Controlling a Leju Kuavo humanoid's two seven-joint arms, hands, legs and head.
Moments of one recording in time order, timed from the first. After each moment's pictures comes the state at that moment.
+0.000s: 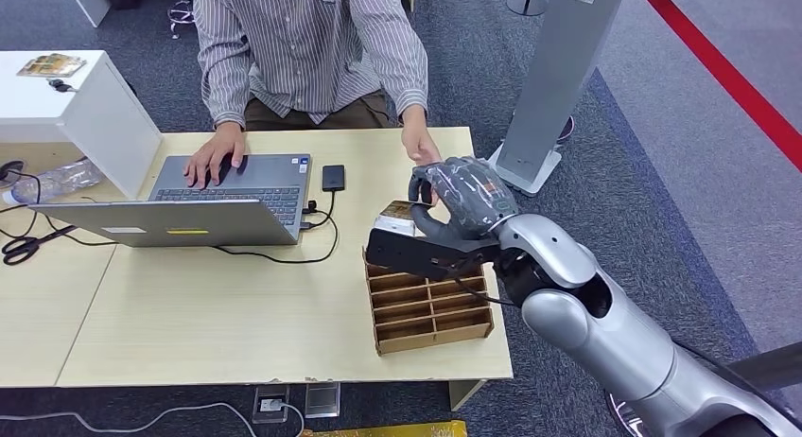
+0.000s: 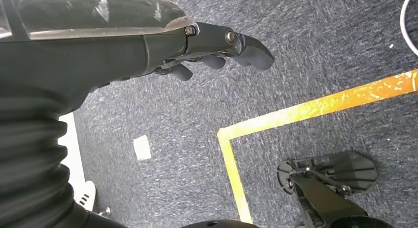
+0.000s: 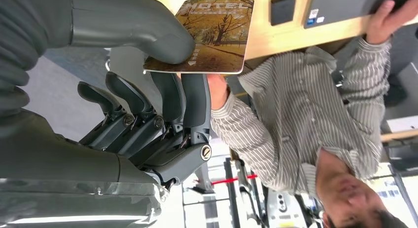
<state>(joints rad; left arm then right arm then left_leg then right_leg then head) -0.12 0.10 -1.38 -0.22 1.08 0.29 0.05 -0.68 -0.30 0.91 -1.75 0.66 0.14 0.44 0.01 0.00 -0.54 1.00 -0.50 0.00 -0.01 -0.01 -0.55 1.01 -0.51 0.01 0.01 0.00</state>
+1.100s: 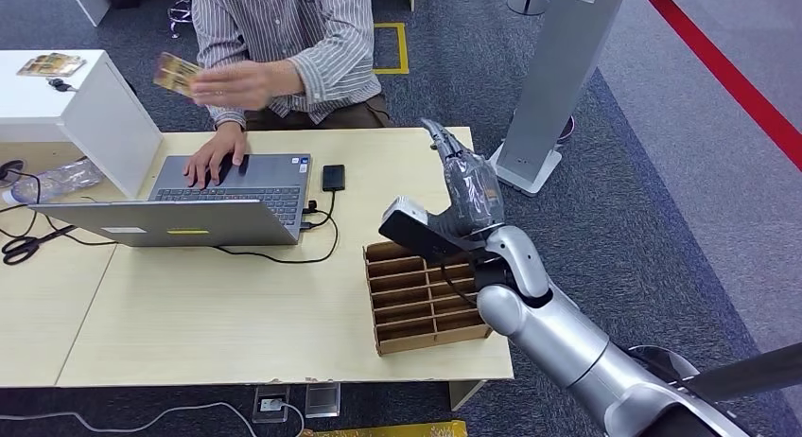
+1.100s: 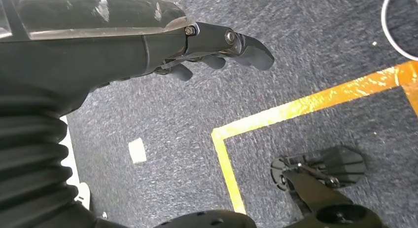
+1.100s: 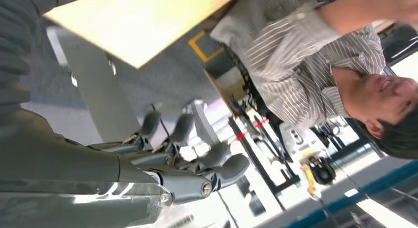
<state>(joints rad) -0.14 0.09 -1.40 -0.22 1.07 0.29 0.04 -0.63 -0.15 0.93 -1.29 0.68 -0.53 0.12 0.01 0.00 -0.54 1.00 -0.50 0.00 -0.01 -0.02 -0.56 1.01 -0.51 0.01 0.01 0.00</state>
